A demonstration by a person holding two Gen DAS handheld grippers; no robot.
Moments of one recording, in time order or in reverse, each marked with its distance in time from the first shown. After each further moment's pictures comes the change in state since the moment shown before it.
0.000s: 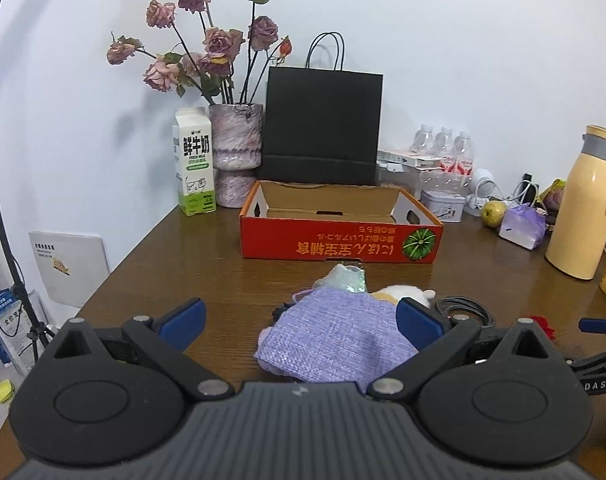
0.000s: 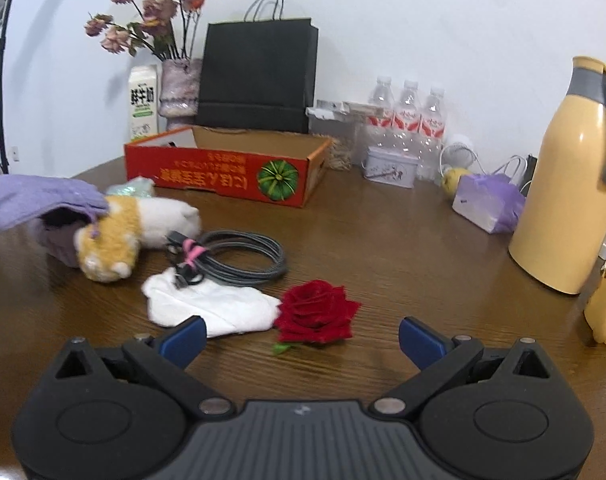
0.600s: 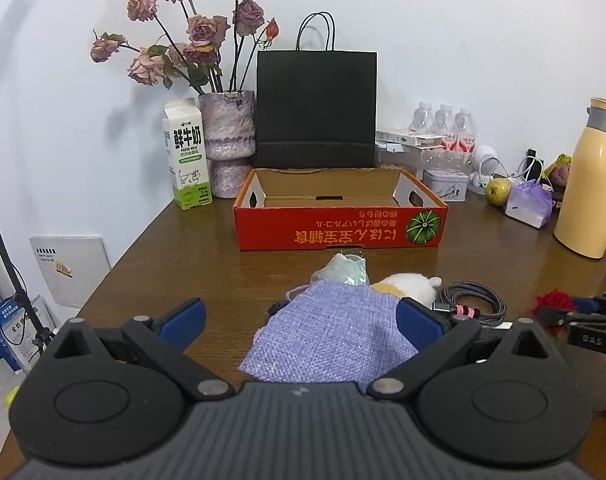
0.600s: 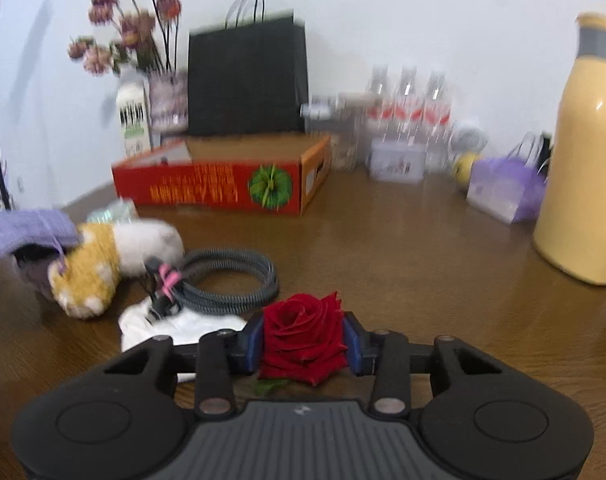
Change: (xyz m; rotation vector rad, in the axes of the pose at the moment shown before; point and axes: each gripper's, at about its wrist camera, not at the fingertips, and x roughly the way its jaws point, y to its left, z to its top) left arm 0.019 -0.012 0.005 0.053 0.052 0.013; right arm 0.030 -0.018 0.005 0.089 -0.053 0.060
